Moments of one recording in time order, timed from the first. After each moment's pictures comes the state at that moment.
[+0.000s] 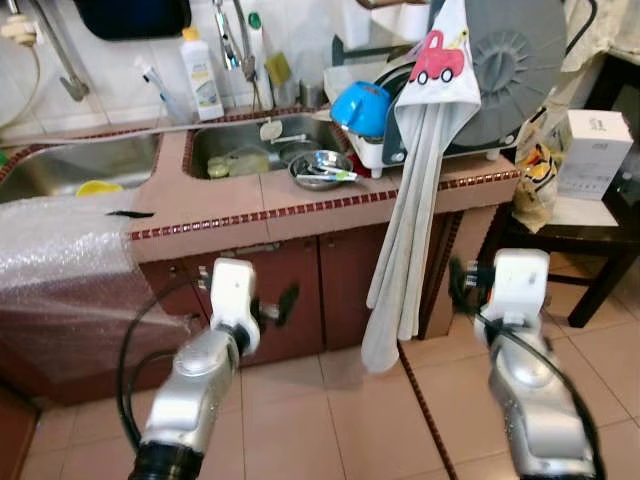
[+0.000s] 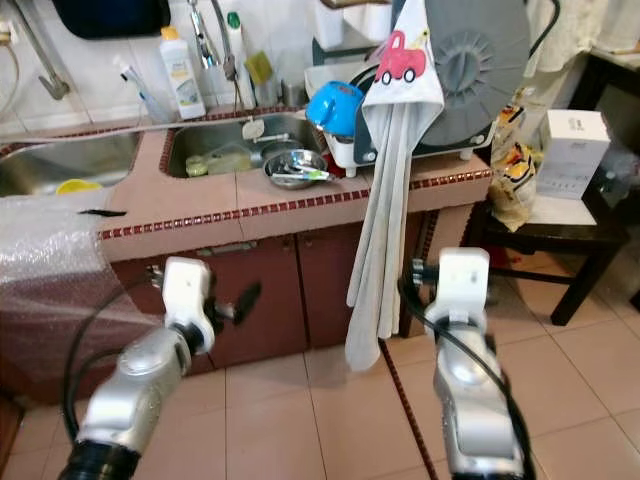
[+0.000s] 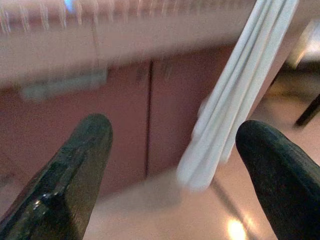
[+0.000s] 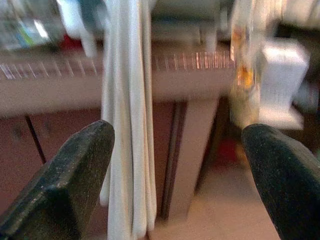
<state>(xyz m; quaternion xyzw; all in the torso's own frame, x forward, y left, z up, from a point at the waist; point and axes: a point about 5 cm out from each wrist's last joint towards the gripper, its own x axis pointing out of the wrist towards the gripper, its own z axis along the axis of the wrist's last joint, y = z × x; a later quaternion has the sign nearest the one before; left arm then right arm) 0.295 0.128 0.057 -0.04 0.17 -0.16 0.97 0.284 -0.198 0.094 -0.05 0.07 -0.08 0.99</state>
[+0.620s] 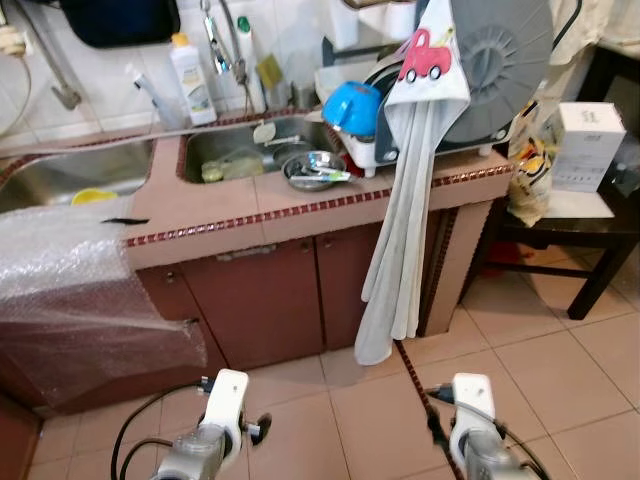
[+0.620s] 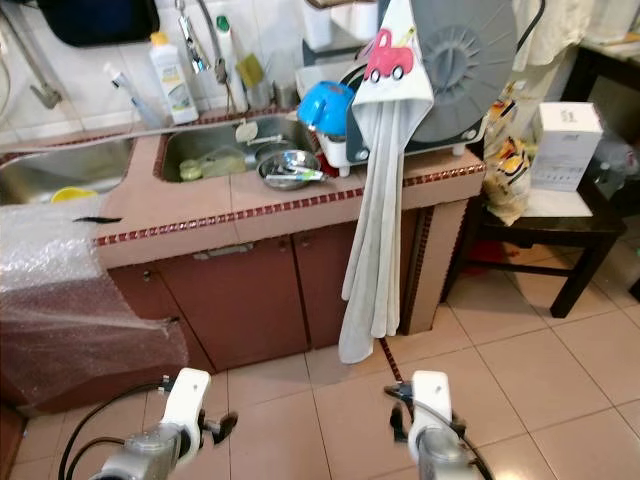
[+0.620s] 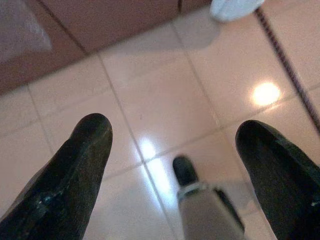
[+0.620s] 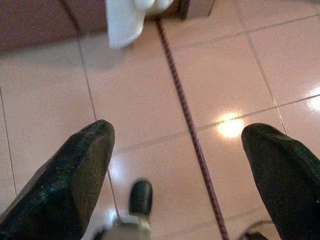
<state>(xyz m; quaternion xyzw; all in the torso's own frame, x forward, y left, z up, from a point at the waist) 0.218 0.157 -0.066 0.03 0.45 -0.11 0.88 0.215 -0.195 -0.063 -0.06 0.42 -0.06 0.91</state>
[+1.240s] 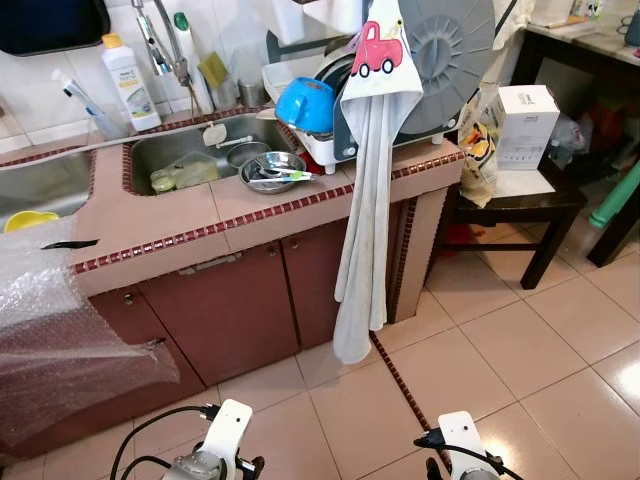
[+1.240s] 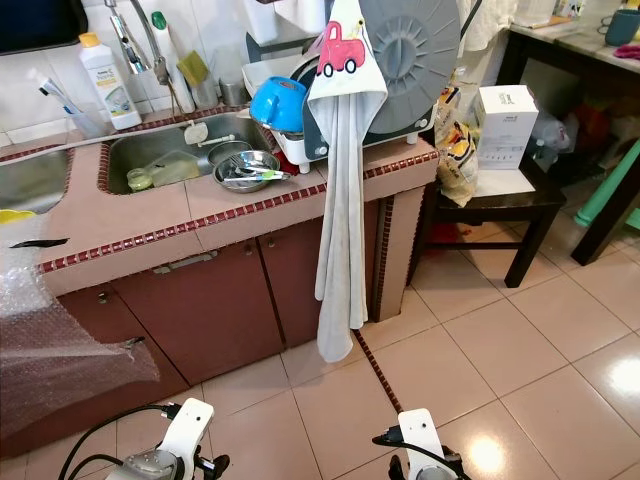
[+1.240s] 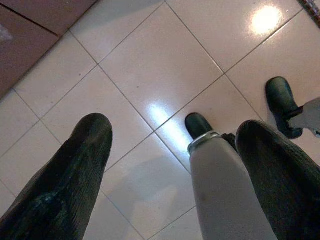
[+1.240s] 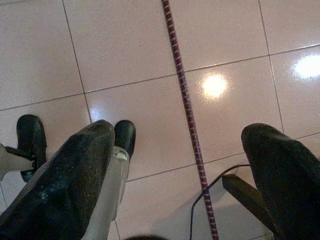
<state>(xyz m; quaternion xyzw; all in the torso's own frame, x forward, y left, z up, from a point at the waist) 0.197 0.162 -0.080 0.10 0.51 -0.14 0.84 0.179 -0.197 -0.085 -0.14 0.48 0.00 0.87</state>
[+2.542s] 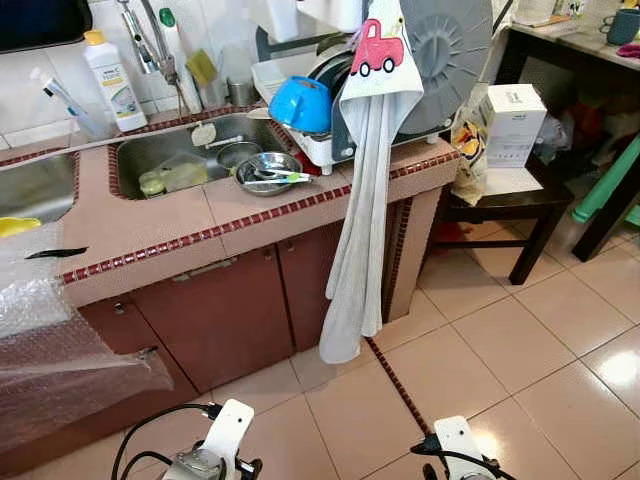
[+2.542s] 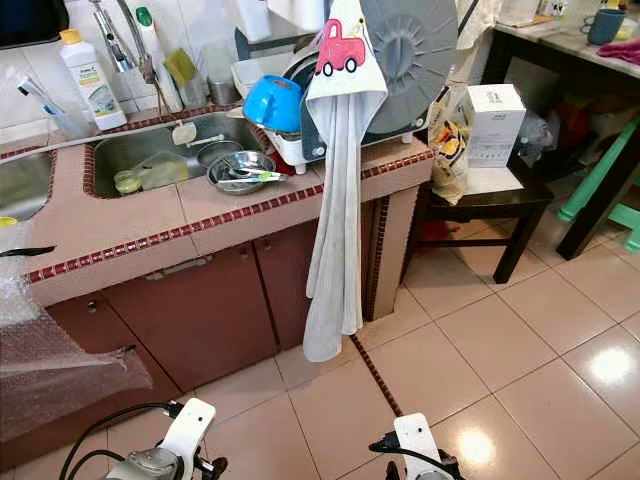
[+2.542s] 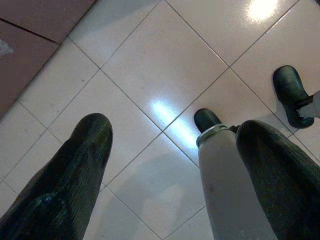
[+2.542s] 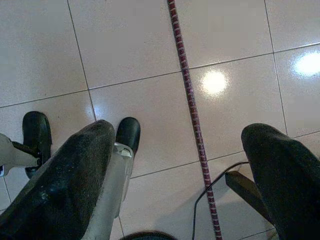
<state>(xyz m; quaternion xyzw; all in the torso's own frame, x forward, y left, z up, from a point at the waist) 0.197 0.162 -0.080 0.12 0.52 -0.15 0.83 0.176 -0.195 -0.087 -0.14 0.49 0.02 0.86</state>
